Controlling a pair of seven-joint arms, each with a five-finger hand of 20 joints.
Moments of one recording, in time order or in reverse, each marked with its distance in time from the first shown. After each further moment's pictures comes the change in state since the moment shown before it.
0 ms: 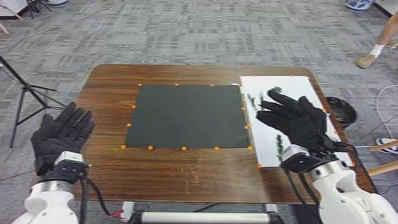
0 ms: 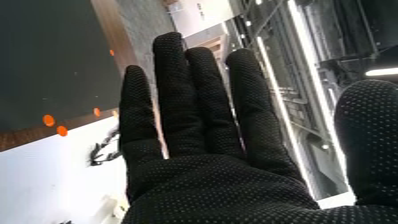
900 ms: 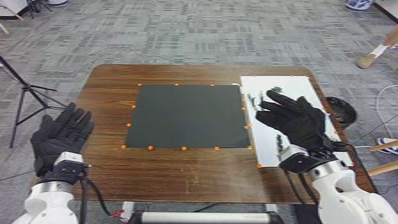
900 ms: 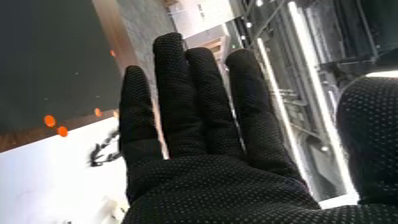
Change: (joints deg) left arm 0.2 -0.4 -0.2 -0.1 0.2 0.0 -0.3; right arm 0.2 0.0 -0.2 0.1 -1.4 -0.1 0.1
